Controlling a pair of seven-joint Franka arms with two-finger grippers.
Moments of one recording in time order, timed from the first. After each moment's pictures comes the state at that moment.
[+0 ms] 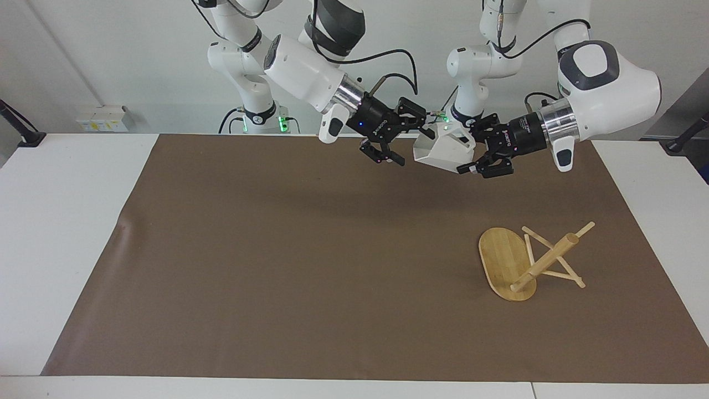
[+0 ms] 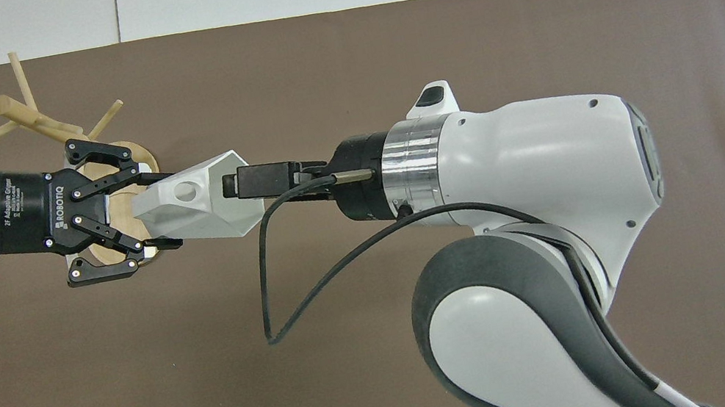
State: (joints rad) left arm 0.04 0.01 -0.07 -1.83 -0.92 1.68 -1.44; right arm -0.02 0.14 0.62 -1.75 0.75 2.45 0.09
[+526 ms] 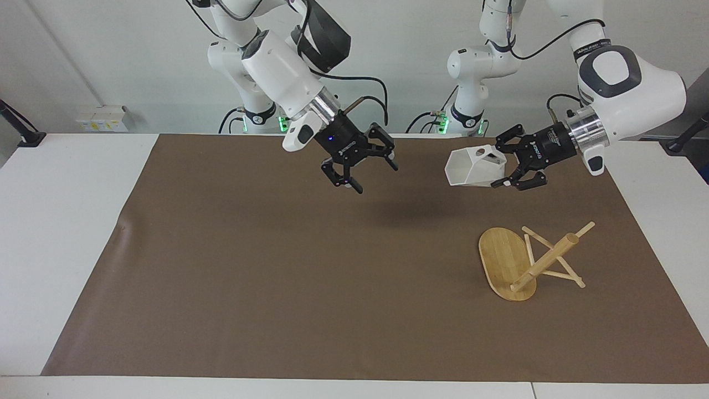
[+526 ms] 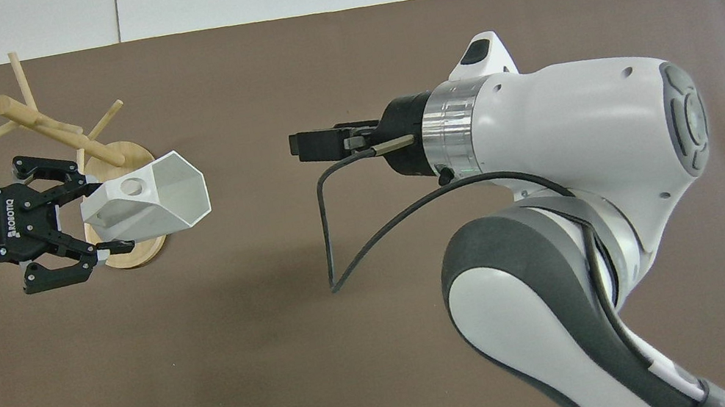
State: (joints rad) left arm 0.09 -0.03 -0.08 -1.96 -0.90 1.88 -1.72; right arm -0.03 0.14 0.46 -1.75 0.56 2.45 0.09
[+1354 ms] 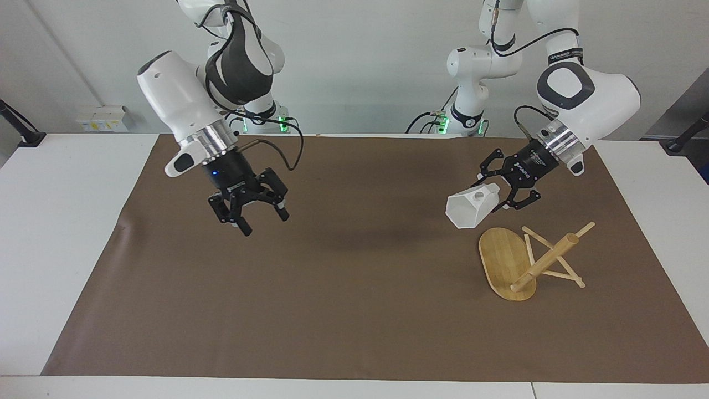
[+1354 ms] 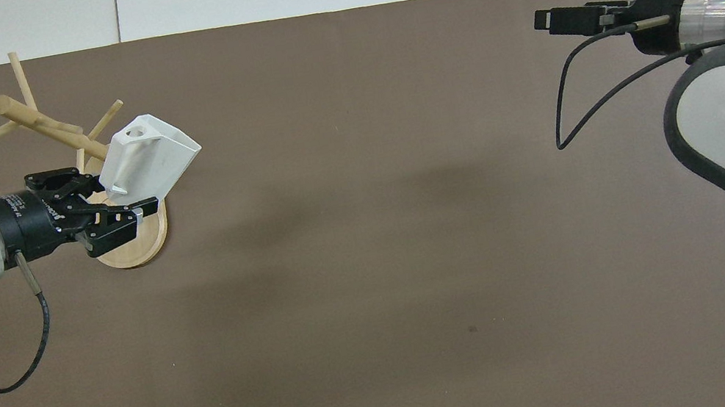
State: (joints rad) left arm -0.01 -0.07 -0.09 -2.11 -0.90 2.26 -1.99; right arm -0.04 0.13 0.10 -1.80 0.55 2.44 -0.27
